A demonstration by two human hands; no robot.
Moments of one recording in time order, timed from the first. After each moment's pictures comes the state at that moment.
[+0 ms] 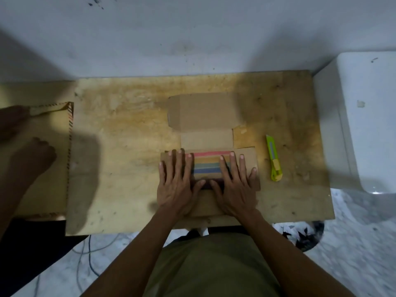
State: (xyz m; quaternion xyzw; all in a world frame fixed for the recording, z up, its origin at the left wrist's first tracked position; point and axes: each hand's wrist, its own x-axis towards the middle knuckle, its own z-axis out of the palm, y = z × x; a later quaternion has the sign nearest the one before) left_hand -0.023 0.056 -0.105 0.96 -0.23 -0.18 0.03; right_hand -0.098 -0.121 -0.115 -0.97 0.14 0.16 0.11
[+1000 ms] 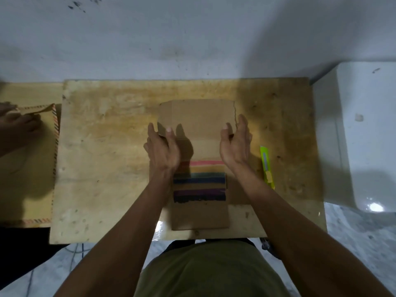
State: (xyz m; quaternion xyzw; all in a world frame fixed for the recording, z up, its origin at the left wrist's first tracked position) left_hand 0.076 0.000 -0.084 0.88 0.13 -0.15 0.43; right_hand 0.039 -0.175 -0.085 -0.81 0.38 0.03 0.44
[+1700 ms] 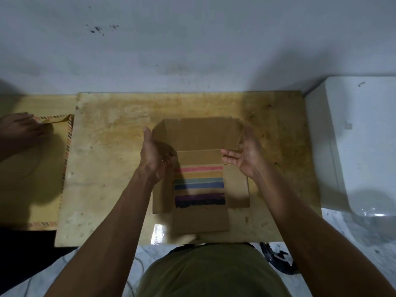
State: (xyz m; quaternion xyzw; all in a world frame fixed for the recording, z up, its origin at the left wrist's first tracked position) left_hand 0.098 0.021 -0.045 0.54 0.34 -0.27 0.72; right_hand 0.039 -0.202 -0.031 -0.47 0.49 0.12 0.72
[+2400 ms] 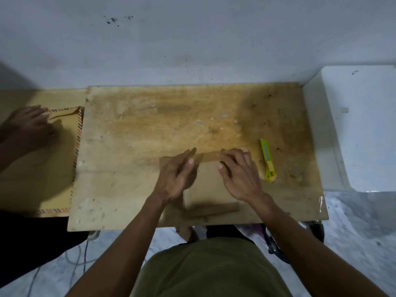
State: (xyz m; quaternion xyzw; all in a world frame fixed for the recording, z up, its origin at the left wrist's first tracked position) left_hand -0.001 0.057 -0.049 0.85 -0.08 -0.26 0.46; right_hand -0.073 -0.152 -0.061 -0.96 0.10 0.11 0.22
